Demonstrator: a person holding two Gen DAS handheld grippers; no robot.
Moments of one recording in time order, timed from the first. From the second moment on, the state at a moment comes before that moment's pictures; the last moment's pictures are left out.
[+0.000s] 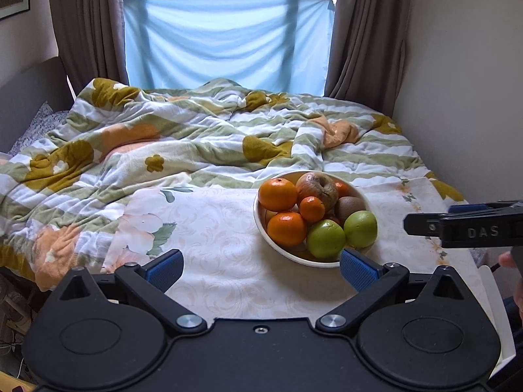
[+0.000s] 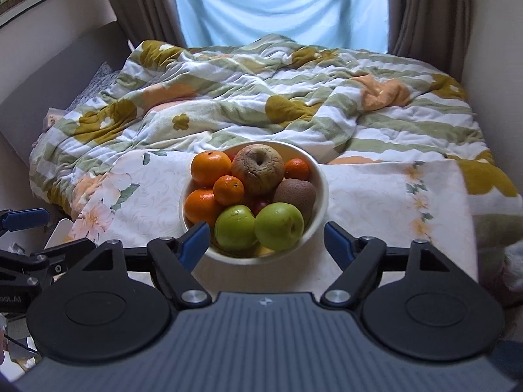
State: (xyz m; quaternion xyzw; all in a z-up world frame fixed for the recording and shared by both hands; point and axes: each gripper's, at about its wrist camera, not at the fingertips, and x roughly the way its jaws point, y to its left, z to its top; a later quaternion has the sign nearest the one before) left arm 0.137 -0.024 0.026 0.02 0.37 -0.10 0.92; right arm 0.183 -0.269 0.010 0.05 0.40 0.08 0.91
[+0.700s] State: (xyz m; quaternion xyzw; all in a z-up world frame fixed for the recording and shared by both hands) left arm 0.047 0.003 0.025 0.05 0.33 -0.12 0.93; right arm 0.031 -0.252 0.021 0.04 0.39 -0.05 0.92
